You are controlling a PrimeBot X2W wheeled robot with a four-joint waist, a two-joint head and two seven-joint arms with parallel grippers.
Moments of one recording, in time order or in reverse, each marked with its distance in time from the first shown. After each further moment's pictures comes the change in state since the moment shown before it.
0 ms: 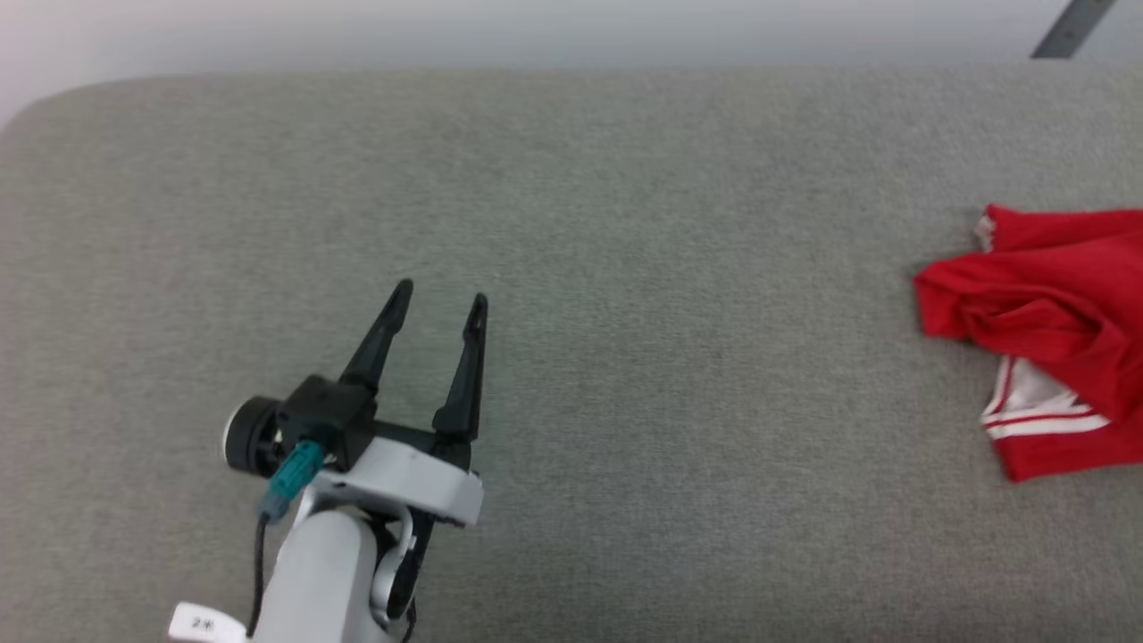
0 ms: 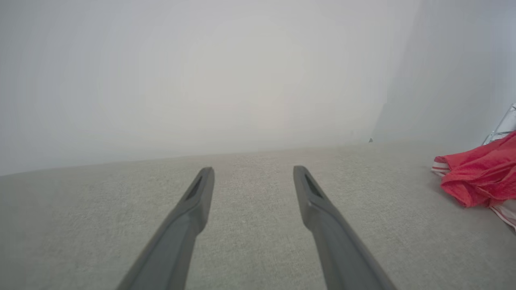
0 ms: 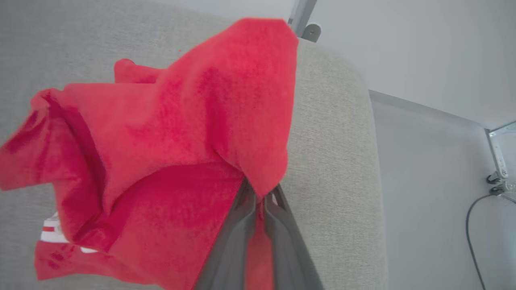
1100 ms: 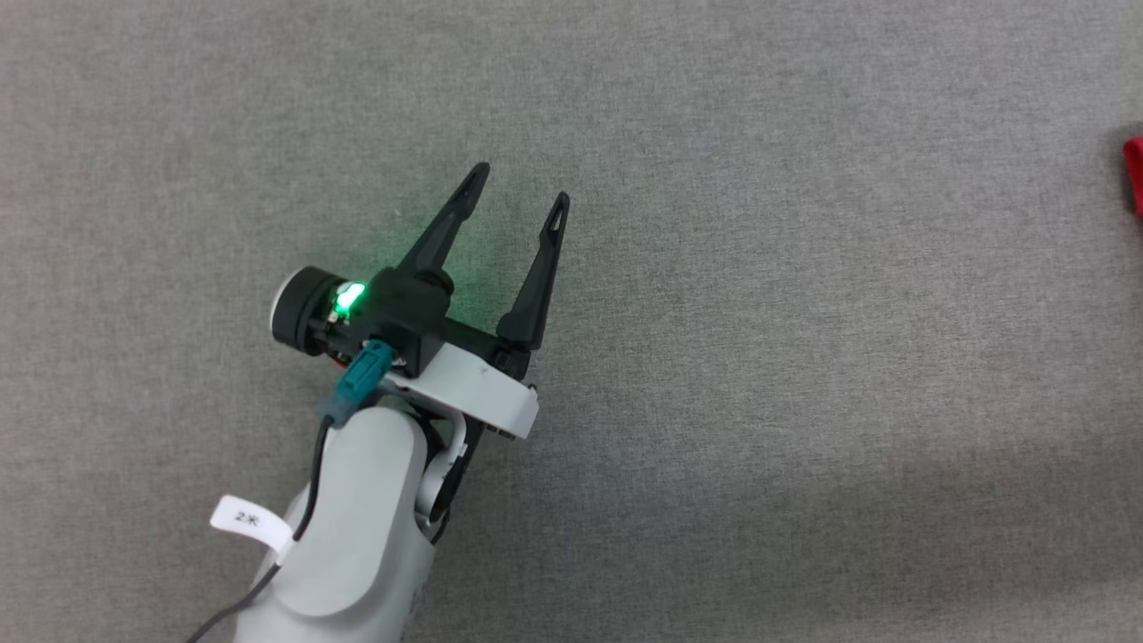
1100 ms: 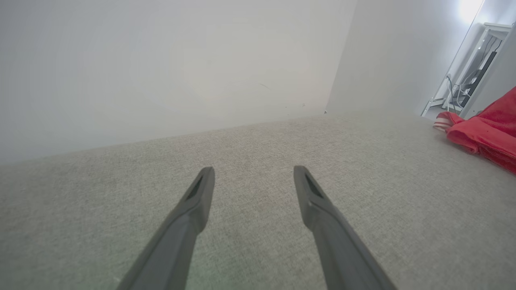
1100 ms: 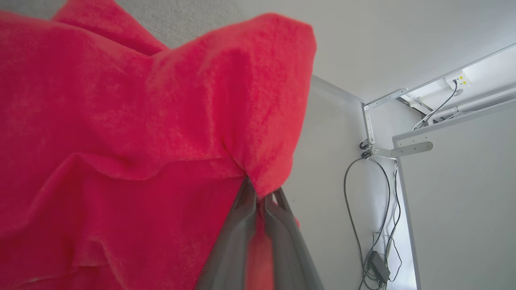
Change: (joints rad) left arm -0.238 0.007 -0.141 0.064 0.030 0.000 0.000; right arm -0.395 0.042 0.213 0.574 -0.243 0.000 -0.327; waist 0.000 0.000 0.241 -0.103
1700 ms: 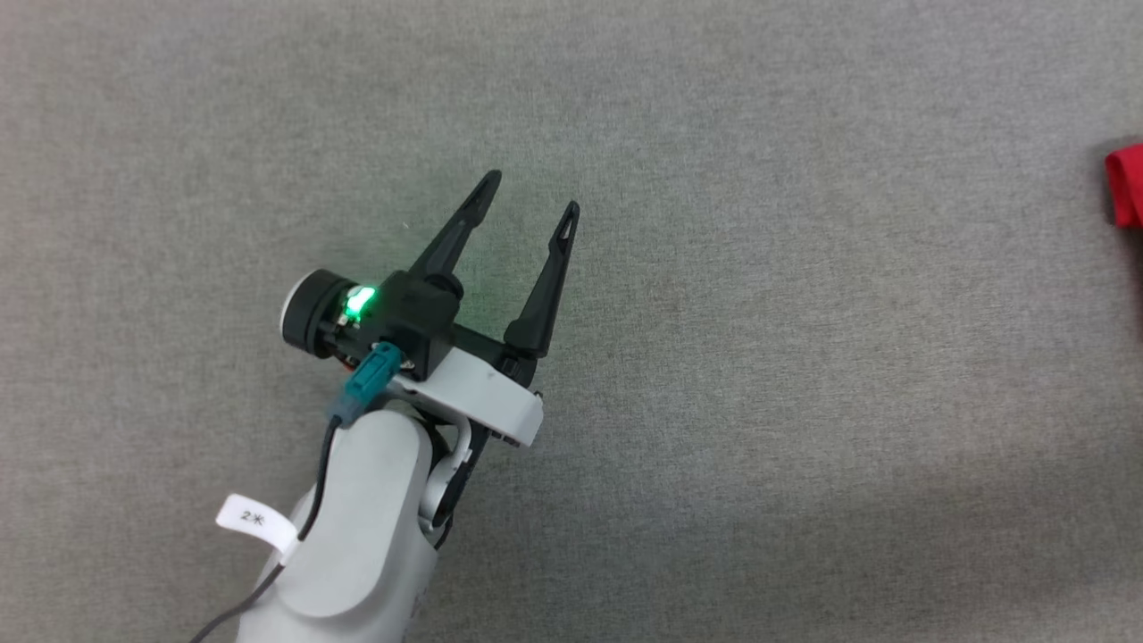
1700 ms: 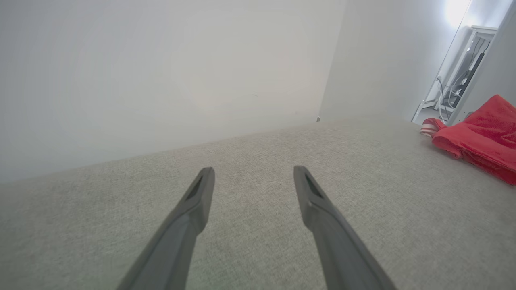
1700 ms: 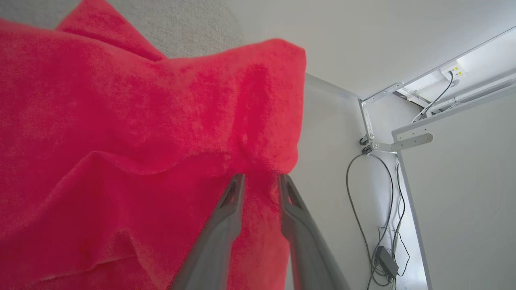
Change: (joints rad) left arm -0.004 0.007 -0.026 0.015 -0.018 0.000 0.000; right arm -0.061 0.081 0.077 0.162 0.027 0.000 -0.066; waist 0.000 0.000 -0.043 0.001
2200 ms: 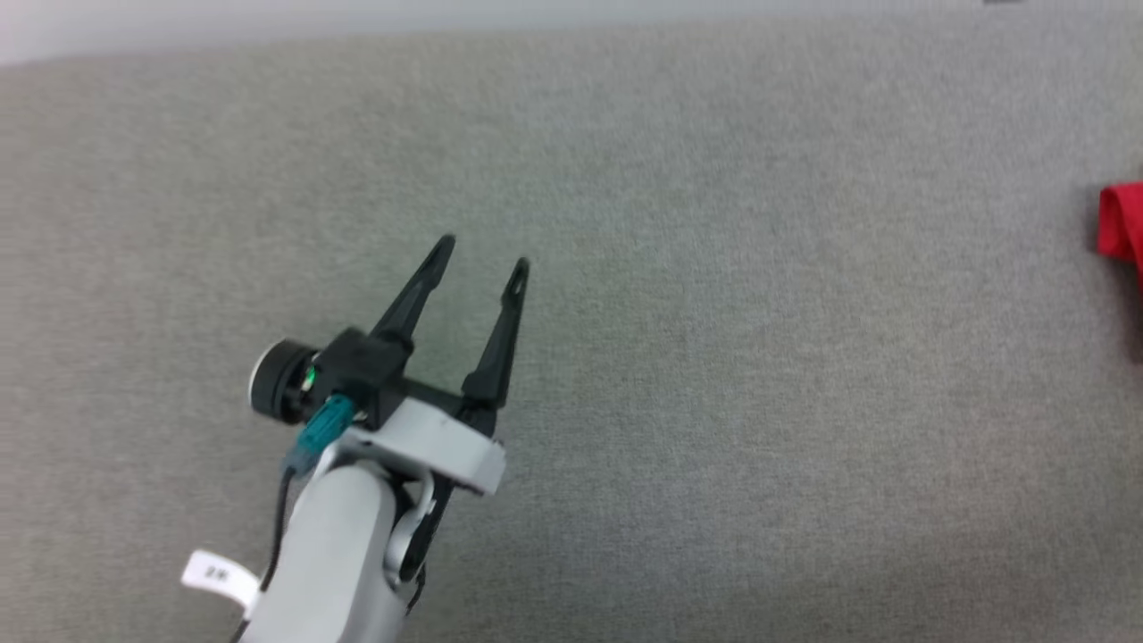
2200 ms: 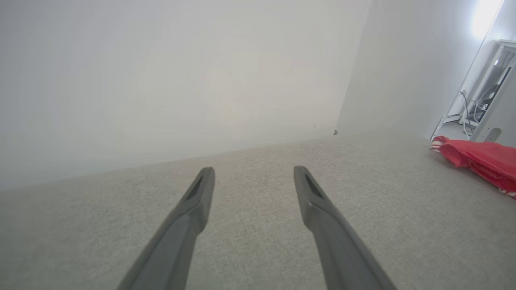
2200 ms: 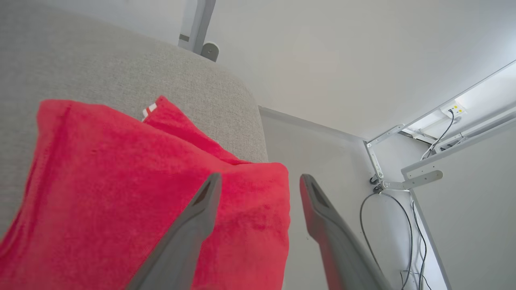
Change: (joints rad) left arm 0.117 0.032 0.048 -0.026 -0.049 0.000 0.000; right arm 0.017 0.032 0.046 -0.010 0.042 0.000 -0.090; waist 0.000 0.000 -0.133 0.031
